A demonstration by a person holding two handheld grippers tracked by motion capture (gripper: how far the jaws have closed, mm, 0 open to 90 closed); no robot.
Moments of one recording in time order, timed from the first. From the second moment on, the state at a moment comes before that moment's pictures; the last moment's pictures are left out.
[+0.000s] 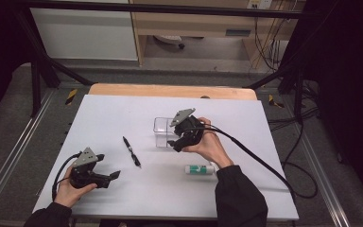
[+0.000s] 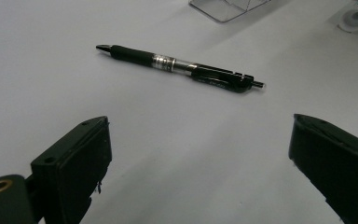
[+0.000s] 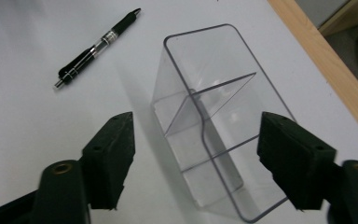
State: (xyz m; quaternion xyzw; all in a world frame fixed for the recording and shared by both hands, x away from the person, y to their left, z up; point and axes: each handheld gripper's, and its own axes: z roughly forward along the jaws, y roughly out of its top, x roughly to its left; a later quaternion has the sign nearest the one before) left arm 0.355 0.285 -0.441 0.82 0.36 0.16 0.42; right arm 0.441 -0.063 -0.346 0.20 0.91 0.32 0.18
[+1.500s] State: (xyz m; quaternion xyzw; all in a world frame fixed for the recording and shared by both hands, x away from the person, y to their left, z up) left arm 0.354 0.284 -0.443 0.82 0.36 0.16 0.41; right arm 0.399 -0.012 -0.406 0.32 0.85 0.39 0.11
